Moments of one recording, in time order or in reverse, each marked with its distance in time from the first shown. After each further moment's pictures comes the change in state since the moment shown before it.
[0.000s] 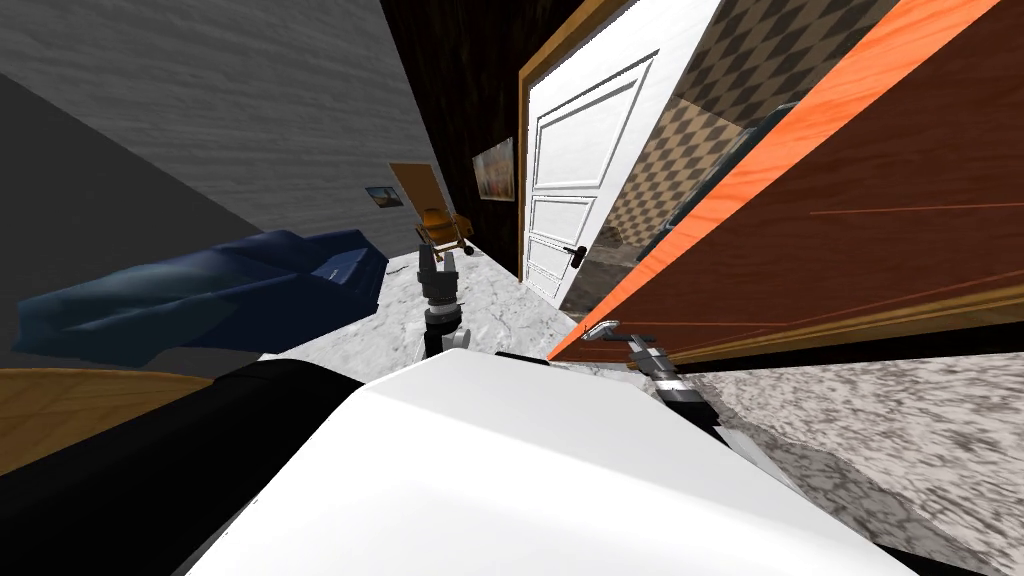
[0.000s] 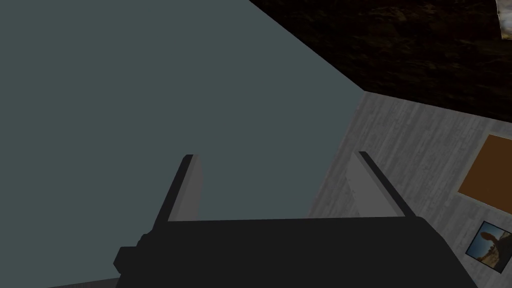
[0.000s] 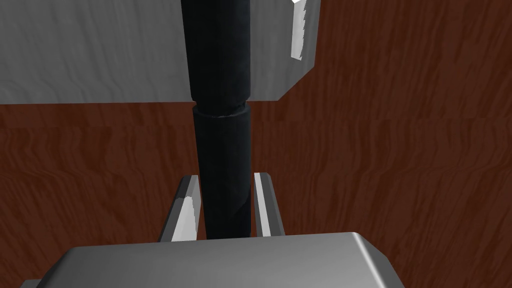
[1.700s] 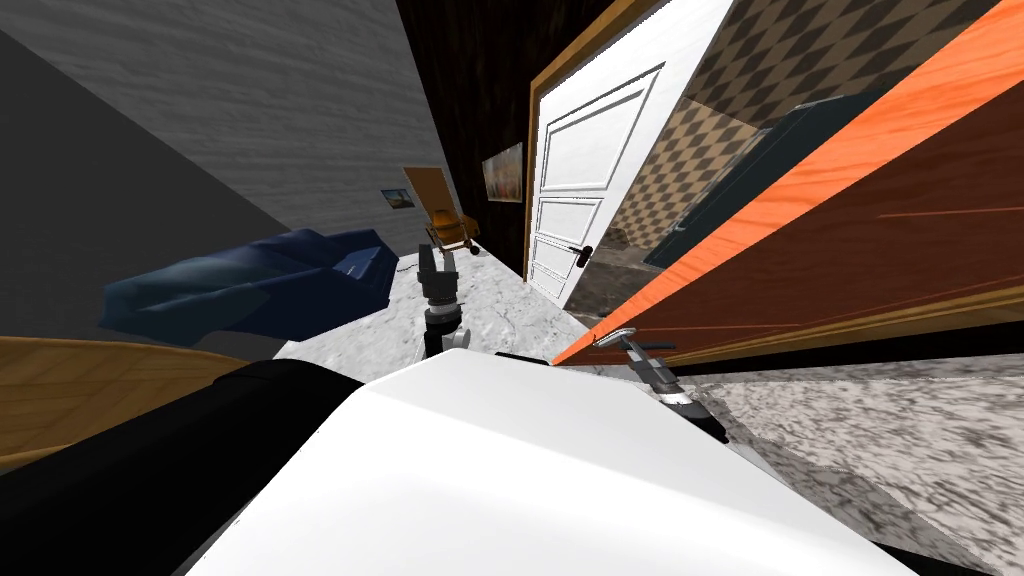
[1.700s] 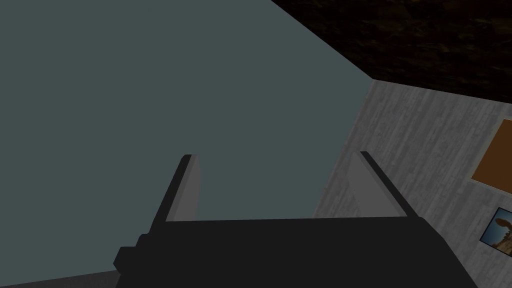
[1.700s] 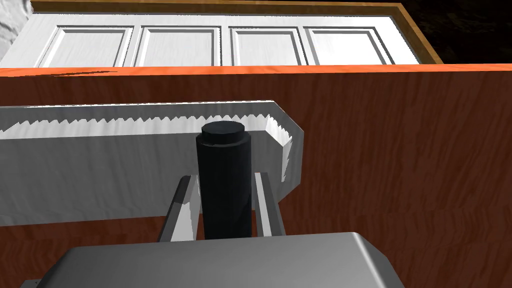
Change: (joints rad) arm 0.019 0.002 -0.004 0.075 0.048 -0.206 0.008
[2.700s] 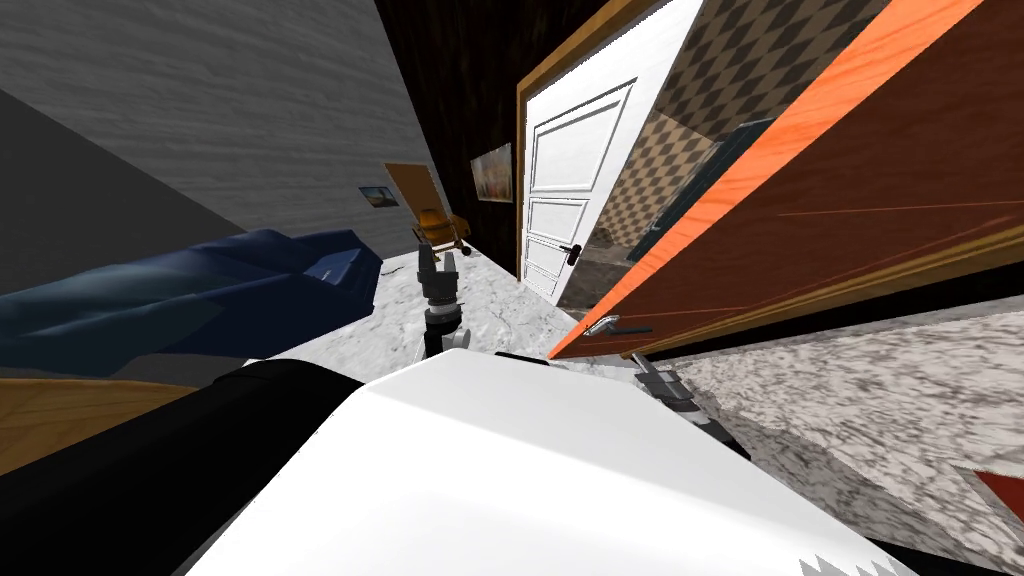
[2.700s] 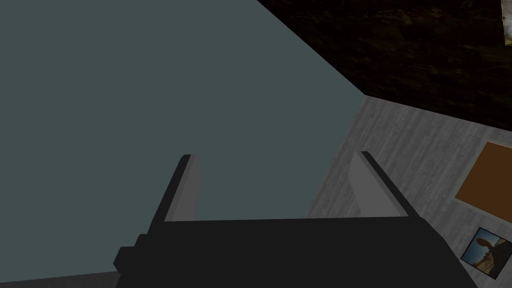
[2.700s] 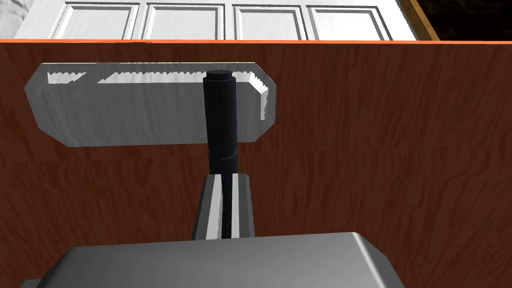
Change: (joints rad) arm 0.068 -0.001 -0.033 0.013 0.004 -0.072 -0.014
